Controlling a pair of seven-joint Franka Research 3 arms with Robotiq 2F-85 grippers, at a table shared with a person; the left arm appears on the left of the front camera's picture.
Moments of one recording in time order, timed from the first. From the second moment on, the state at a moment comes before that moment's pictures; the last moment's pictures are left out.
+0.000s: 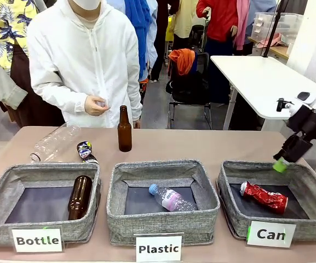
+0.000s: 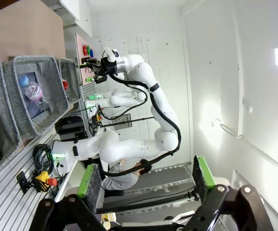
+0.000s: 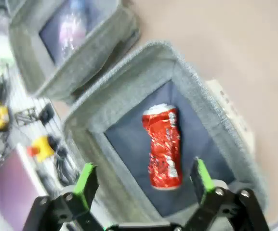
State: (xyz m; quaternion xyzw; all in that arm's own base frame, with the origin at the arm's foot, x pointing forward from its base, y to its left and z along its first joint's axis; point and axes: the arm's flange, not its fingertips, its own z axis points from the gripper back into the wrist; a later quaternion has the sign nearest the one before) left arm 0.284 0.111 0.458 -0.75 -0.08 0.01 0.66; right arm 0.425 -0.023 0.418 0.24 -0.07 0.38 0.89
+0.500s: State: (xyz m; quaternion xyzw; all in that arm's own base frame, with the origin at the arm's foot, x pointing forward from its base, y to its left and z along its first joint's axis) left arm 0.284 0.111 0.458 -0.75 -0.08 0.01 0.66; right arm 0.430 -0.059 0.432 0.46 -0.05 0.03 0.89
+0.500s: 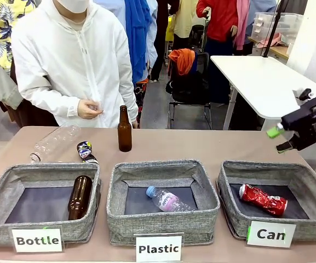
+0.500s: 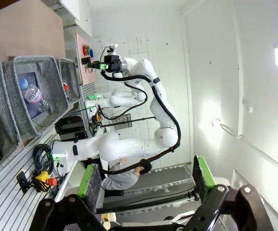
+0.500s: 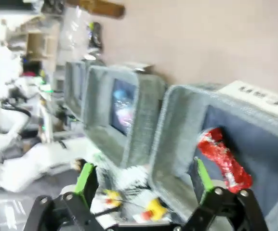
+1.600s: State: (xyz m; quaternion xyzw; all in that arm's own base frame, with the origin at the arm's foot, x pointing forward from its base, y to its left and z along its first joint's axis) left arm 0.284 0.111 0.458 -0.75 -0.08 0.01 0.66; right arm 0.435 -0.072 0.426 0.56 -0.04 -0.10 0.83
